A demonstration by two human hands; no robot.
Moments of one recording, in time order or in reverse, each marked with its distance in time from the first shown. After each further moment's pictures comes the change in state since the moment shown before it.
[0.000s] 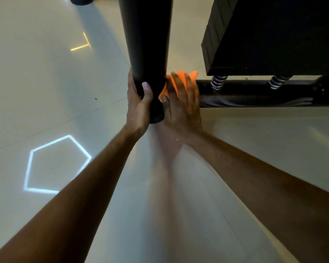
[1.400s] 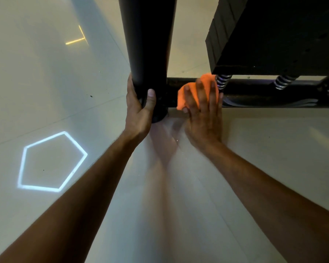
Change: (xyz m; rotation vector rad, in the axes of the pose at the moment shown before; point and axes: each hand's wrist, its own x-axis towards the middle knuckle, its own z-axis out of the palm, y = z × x) left_hand -0.004 -0.026 -0.004 0.104 -0.023 -0.045; right_hand -0.044 0.059 0.005 -0.197 -0.027 -0.014
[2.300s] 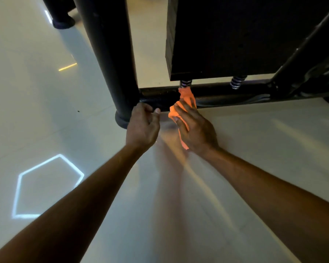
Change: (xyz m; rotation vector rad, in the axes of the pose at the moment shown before) left_hand -0.054 0.053 0.055 0.405 -0.042 0.017; right_hand -0.029 0.036 -0.076 0.393 -0.087 0.076
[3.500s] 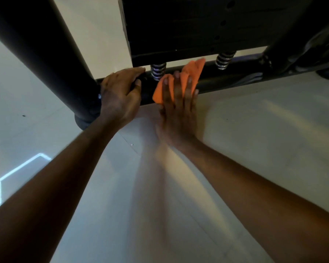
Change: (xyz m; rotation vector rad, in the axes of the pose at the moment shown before) left_hand 0.093 -0.001 0.046 0.188 -0.118 0.333; right_hand 0.014 0.048 0.057 -0.333 0.045 0.199
